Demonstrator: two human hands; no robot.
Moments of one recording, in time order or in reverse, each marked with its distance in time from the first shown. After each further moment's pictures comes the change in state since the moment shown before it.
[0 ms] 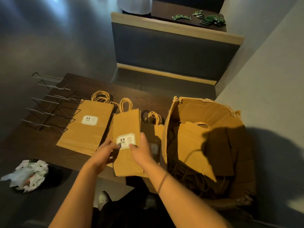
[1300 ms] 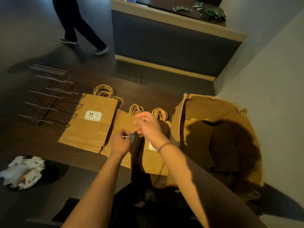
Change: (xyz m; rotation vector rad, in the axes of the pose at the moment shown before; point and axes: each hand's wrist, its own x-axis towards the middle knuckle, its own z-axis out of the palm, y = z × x) left_hand 0.046 -0.001 0.009 0.365 0.295 0.273; right_hand 0.026 -0.080 0.005 0.084 -0.027 -0.088
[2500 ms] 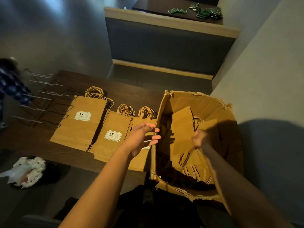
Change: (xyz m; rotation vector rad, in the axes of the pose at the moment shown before) left_hand -0.083 0.122 0.087 -0.693 -0.513 -0.206; right_hand 0.020 0.174 -0.274 -0.555 0.392 0.259
